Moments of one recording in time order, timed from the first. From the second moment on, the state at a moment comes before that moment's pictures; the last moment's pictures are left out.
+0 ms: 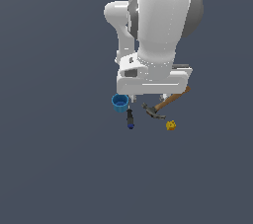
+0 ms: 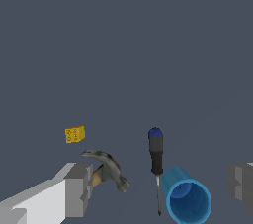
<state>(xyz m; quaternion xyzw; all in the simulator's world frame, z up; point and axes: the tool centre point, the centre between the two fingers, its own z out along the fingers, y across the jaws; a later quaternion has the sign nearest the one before) 0.043 0.071 0.272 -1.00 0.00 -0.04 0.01</state>
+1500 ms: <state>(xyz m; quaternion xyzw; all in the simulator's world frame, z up) 0.016 0.220 0.069 -1.00 -0.06 0.00 0.00</state>
